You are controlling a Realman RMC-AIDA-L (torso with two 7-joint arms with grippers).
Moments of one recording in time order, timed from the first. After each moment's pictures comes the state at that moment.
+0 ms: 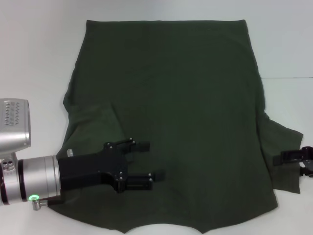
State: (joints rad) left arm -0.60 -2.11 0.63 0.46 1.97 1.58 -1.20; right arm 0.66 1.85 -0.62 -0.46 -2.43 -1.32 2.47
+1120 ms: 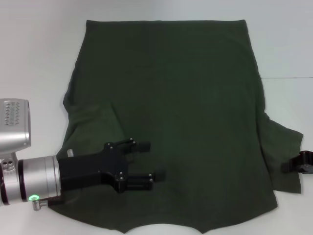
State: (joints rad) left arm -0.60 -2.11 0.63 0.46 1.97 1.58 -1.20; right arm 0.65 1.86 -0.64 -0.48 -2.43 -1.29 2.39
